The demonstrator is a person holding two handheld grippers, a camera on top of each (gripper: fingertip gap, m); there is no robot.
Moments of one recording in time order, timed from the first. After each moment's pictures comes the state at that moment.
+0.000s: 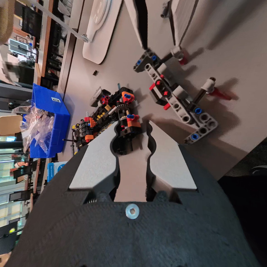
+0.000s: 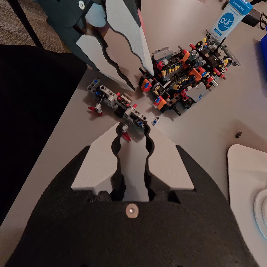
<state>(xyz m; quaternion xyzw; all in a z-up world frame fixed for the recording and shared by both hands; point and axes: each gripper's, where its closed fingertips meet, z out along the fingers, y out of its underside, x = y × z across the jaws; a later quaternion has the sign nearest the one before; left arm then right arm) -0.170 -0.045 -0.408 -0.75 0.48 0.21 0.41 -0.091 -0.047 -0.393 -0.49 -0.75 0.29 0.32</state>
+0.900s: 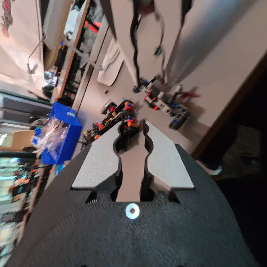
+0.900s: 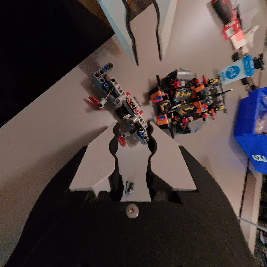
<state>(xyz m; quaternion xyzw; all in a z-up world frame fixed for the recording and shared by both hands) -0.155 -0.088 -0.373 -0.70 0.48 0.18 0.49 -0.105 -0.055 -0.403 -0.32 -0.86 0.18 0.36</state>
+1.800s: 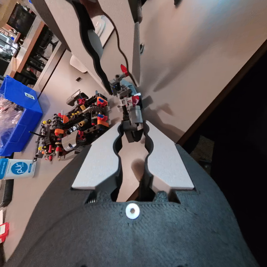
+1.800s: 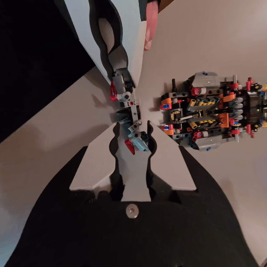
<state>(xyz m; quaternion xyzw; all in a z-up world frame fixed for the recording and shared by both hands) -0.135 -0.095 -0.410 -0.77 0.42 0.09 0.47 -0.115 -0.061 -0.402 -0.30 -0.91 0.20 0.18</state>
